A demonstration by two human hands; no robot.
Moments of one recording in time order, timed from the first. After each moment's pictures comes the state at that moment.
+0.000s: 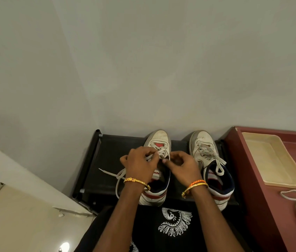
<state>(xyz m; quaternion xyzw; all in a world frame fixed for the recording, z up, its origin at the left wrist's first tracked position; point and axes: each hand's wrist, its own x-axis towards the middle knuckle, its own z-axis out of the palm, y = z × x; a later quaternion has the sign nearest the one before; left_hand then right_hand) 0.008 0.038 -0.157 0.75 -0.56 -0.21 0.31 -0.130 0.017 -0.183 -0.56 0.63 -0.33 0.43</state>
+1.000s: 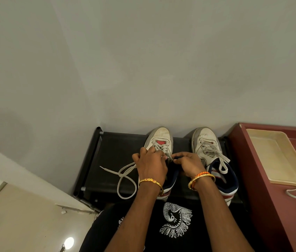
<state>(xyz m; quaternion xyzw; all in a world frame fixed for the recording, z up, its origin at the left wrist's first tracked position) -0.022 0.028 -0.184 0.76 -0.62 -0.10 0.16 -0.134 -0.003 -0.183 -0.41 0.66 -0.29 0.55</state>
